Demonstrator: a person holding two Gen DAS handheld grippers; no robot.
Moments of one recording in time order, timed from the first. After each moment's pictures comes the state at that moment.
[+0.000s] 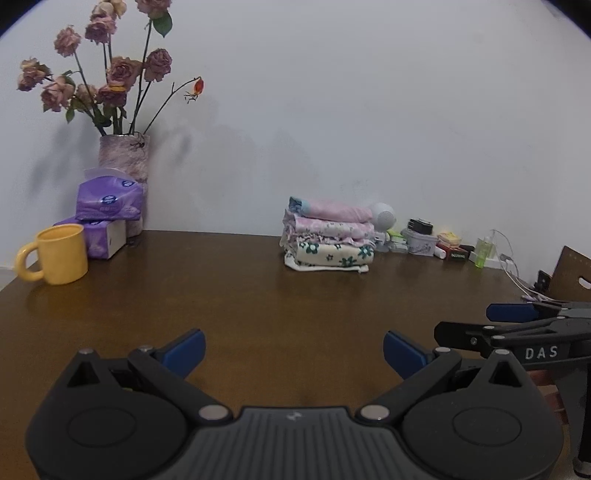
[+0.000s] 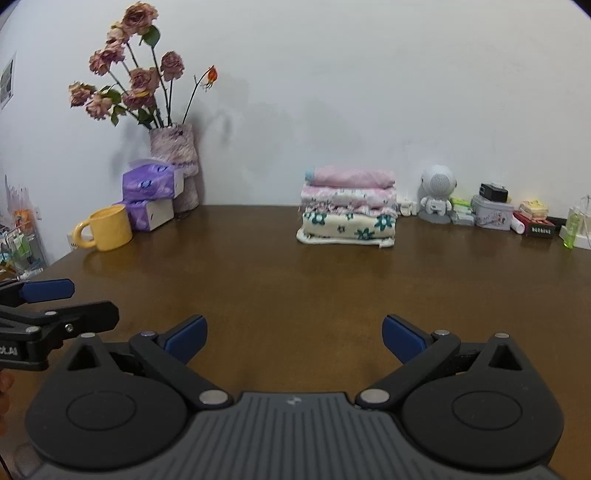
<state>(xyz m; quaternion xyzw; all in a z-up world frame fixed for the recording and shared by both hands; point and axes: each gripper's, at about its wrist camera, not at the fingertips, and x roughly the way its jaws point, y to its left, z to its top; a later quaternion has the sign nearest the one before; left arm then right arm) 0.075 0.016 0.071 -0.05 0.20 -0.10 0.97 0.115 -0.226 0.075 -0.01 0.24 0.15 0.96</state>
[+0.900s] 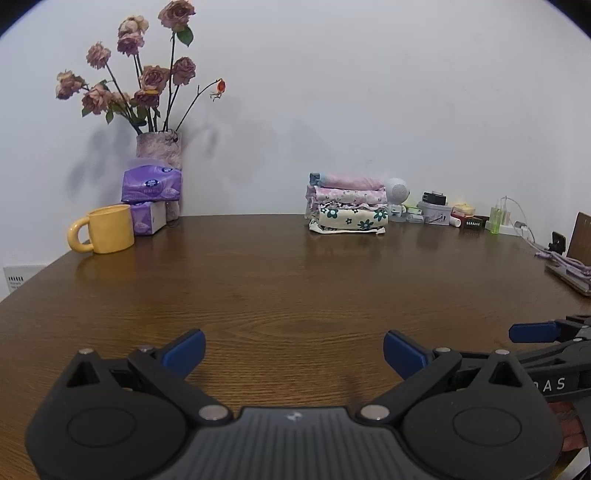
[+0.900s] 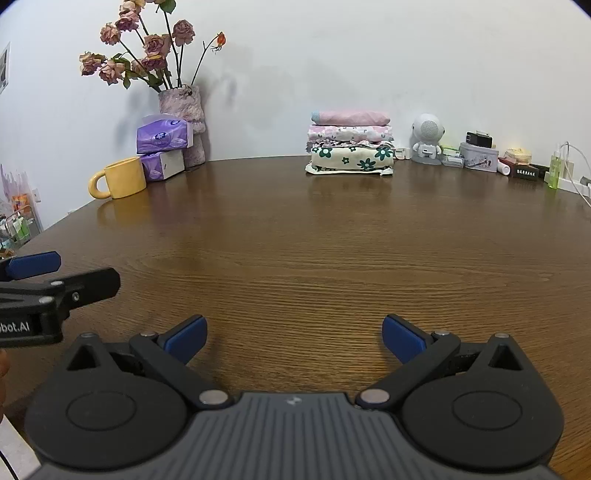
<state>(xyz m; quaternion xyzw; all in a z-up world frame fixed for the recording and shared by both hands) -0.006 0.011 0.021 0.00 0.20 -0.05 0.98 0.030 -0.210 0.009 0.00 0.27 0.13 0.95</state>
